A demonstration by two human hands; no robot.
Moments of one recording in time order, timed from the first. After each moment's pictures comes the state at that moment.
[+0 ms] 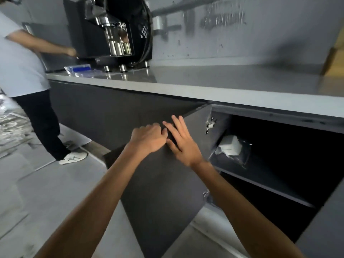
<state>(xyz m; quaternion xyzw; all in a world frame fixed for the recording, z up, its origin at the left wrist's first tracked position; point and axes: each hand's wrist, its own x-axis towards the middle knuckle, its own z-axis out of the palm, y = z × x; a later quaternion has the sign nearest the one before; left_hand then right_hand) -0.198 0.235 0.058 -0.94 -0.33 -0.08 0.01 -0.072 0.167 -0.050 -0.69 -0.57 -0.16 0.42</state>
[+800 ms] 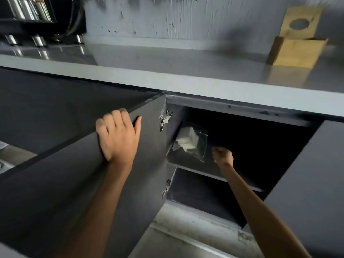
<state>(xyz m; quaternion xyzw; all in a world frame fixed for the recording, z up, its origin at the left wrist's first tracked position) -0.071 0.229 -0.035 -0.80 -0.34 -0.42 0.27 0.156 -0.015 -0.203 -0.81 0.08 0.08 0.58</state>
